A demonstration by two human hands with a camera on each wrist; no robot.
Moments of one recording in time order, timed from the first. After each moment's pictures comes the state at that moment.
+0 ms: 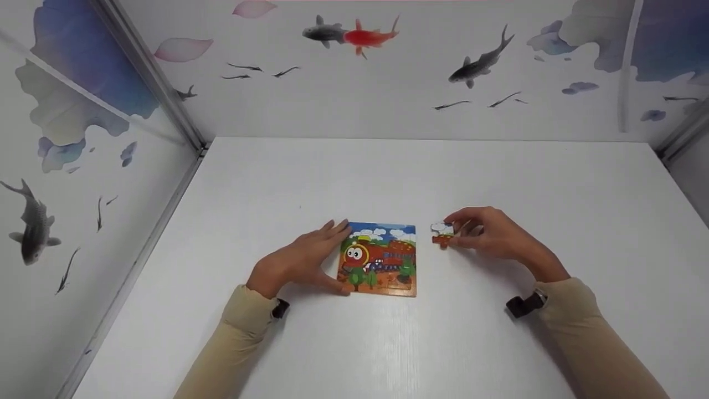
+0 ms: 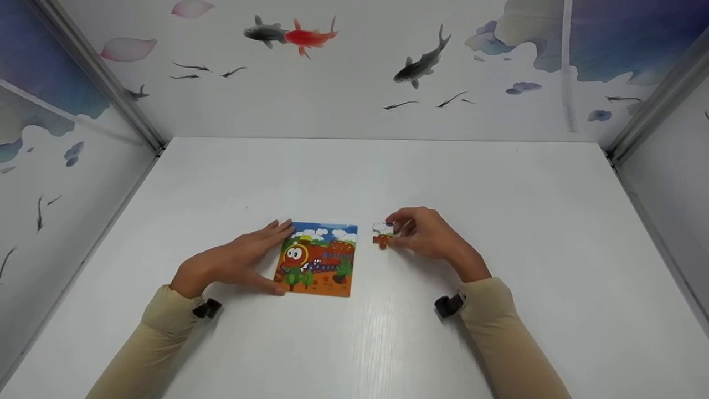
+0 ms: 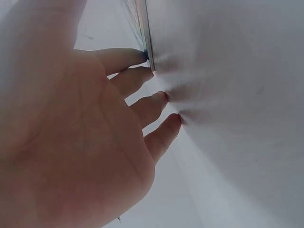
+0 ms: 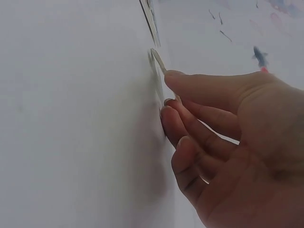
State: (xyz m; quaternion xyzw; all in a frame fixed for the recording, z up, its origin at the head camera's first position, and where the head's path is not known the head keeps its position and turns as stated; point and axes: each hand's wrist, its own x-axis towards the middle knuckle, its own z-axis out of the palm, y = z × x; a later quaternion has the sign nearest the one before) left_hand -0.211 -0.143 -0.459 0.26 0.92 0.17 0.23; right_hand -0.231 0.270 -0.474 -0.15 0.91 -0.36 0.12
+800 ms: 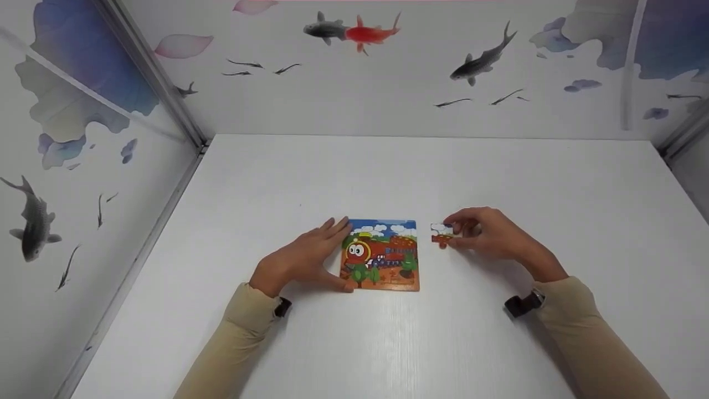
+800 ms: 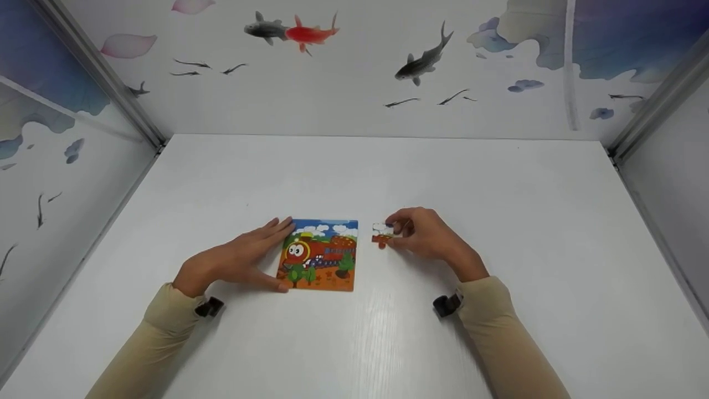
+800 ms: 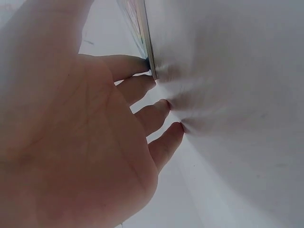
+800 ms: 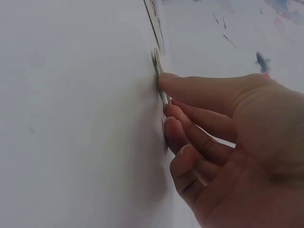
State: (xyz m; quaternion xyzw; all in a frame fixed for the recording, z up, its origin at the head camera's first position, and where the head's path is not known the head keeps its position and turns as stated) left_hand -0.209 -0.142 -0.460 0.26 0.92 0.17 0.23; right_hand -0.228 0.264 -0.472 -0.16 0.92 -0.35 0.12
